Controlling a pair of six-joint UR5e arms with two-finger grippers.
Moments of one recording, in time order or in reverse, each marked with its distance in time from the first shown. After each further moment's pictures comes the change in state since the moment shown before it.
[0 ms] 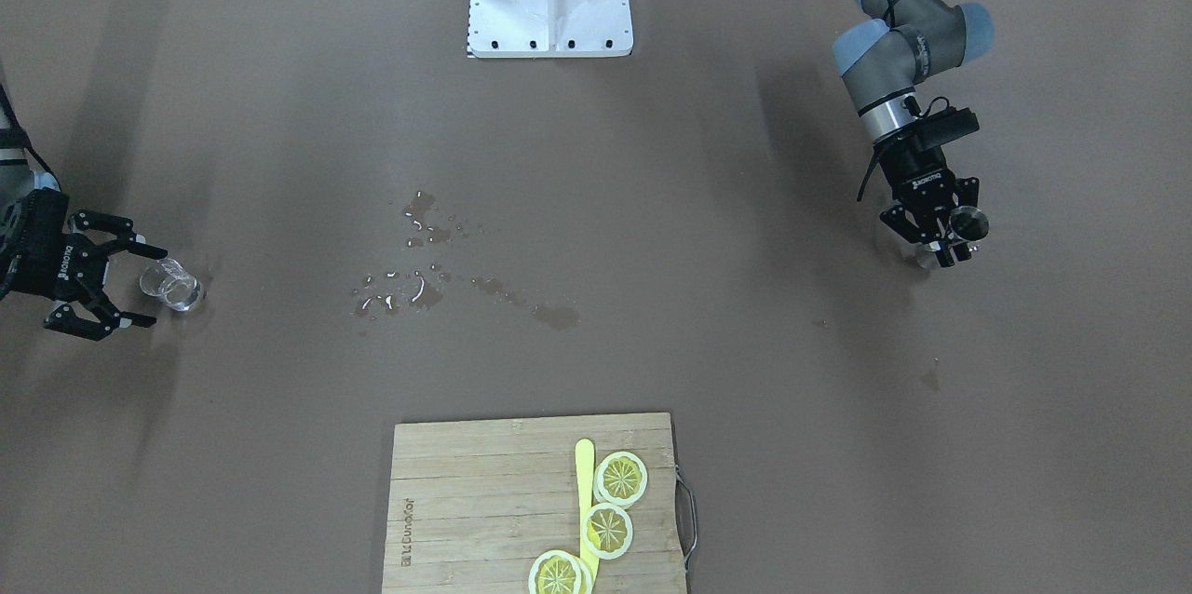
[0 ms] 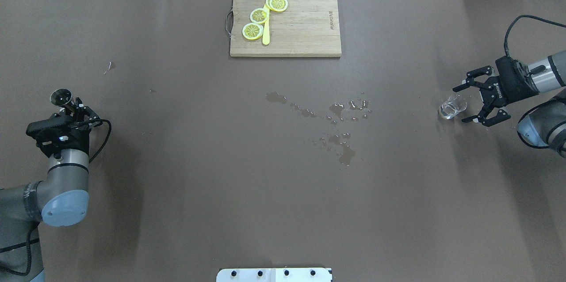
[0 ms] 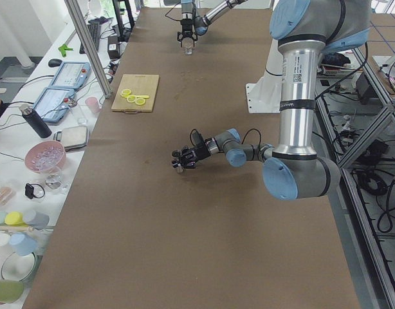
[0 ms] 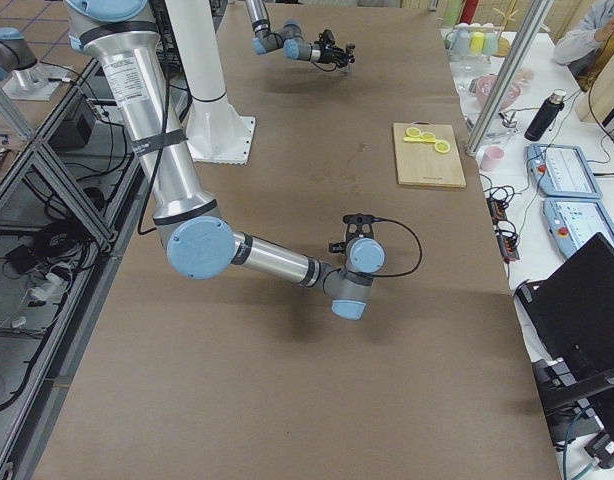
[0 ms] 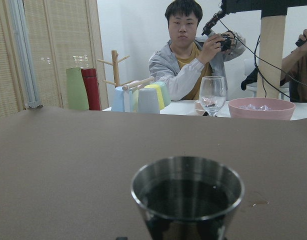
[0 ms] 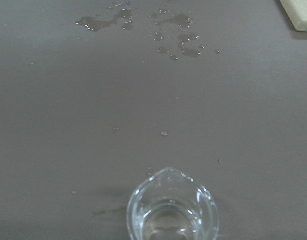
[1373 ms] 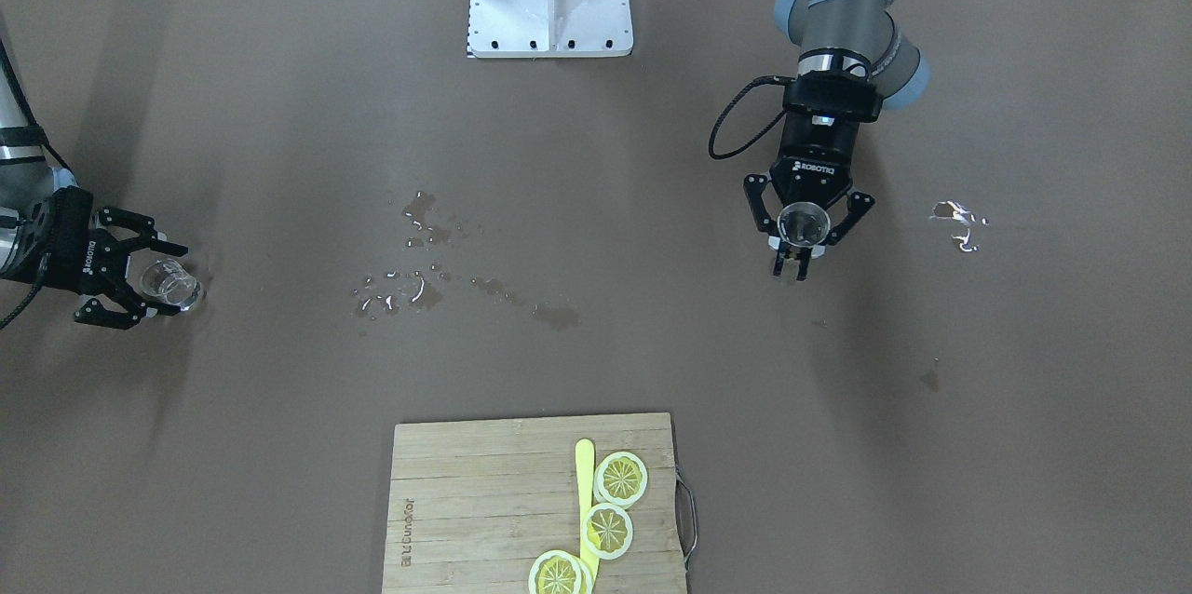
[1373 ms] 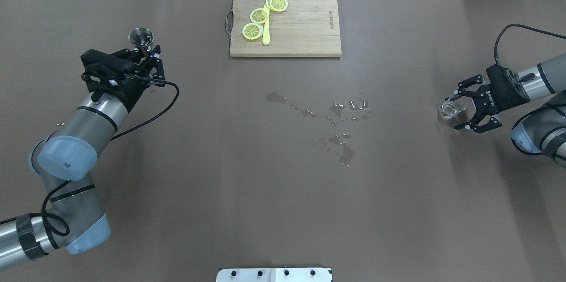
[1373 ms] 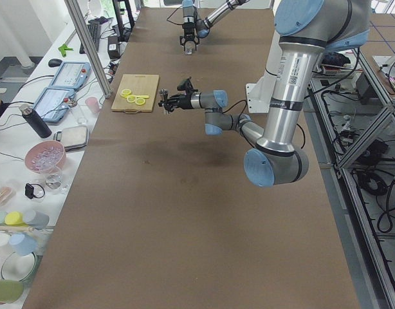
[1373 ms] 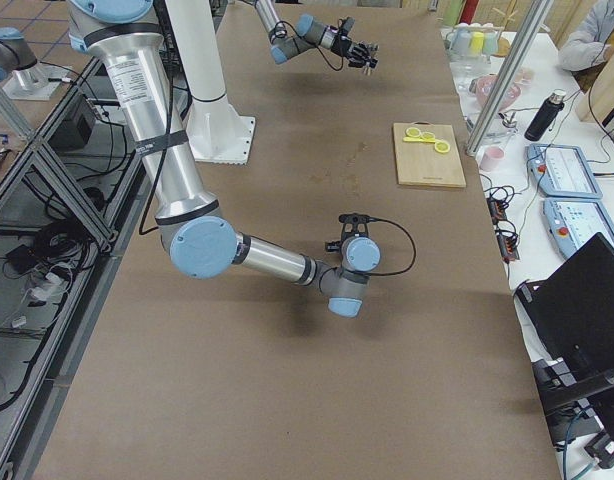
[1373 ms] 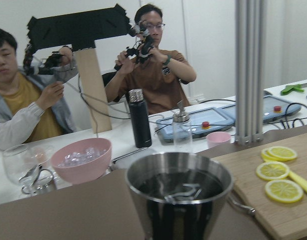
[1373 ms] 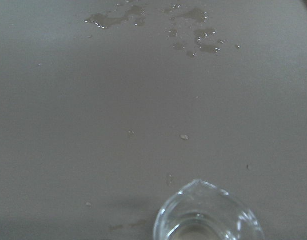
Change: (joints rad) left arm -0.142 -0.332 -0.018 -0.574 -0.424 0.984; right arm -0.036 -0.004 0.000 0.003 -0.011 0.021
